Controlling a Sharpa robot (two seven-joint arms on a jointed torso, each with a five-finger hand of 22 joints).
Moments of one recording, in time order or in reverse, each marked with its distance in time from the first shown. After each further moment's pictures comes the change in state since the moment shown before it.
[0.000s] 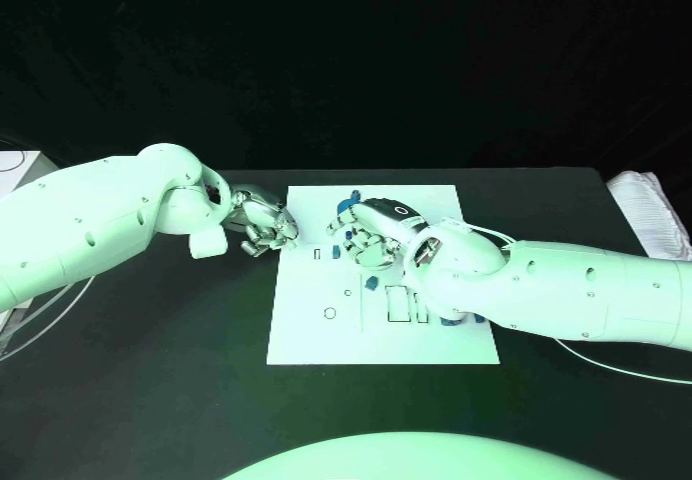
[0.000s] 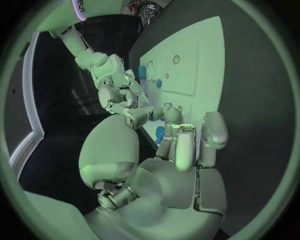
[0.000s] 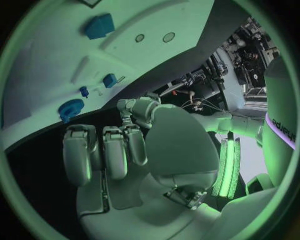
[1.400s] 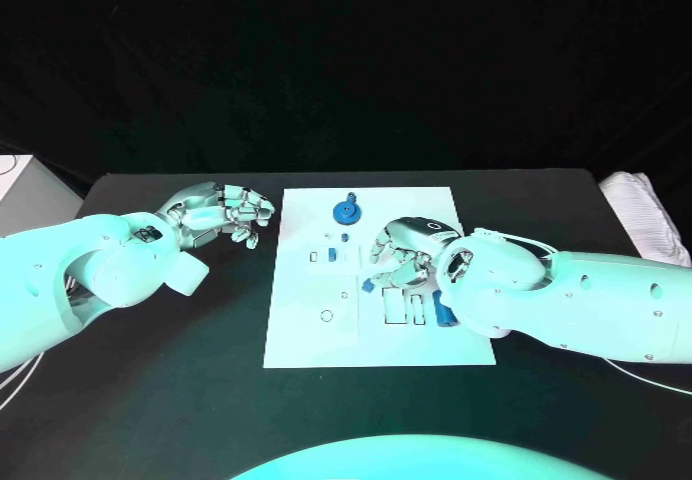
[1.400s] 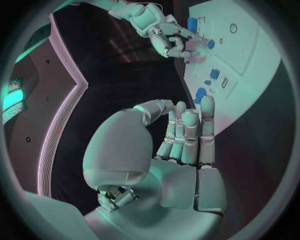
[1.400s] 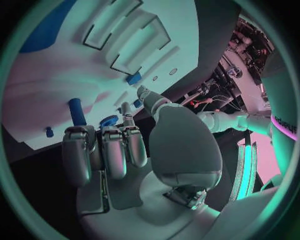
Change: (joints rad) left arm -0.100 -0.329 0.000 0.387 0.341 -0.571 0.434; left_hand 0.239 0.007 -0.218 0.016 -0.158 -0.094 0.076 -0.198 -0.133 -0.190 0.077 -0.211 -0.215 -0.326 0.078 -0.291 -0.469 0.071 -0.312 0.067 -0.343 -0.426; right arm -0.001 -0.169 -0.006 0.166 -0.027 0.159 -0.241; right_hand -0.047 -0.045 -0.371 0.145 -0.225 0.091 -0.020 0.112 0.039 -0.002 -0.002 0.042 0.000 0.000 0.006 0.005 0.000 0.000 0.000 0.017 0.021 -0.001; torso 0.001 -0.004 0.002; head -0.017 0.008
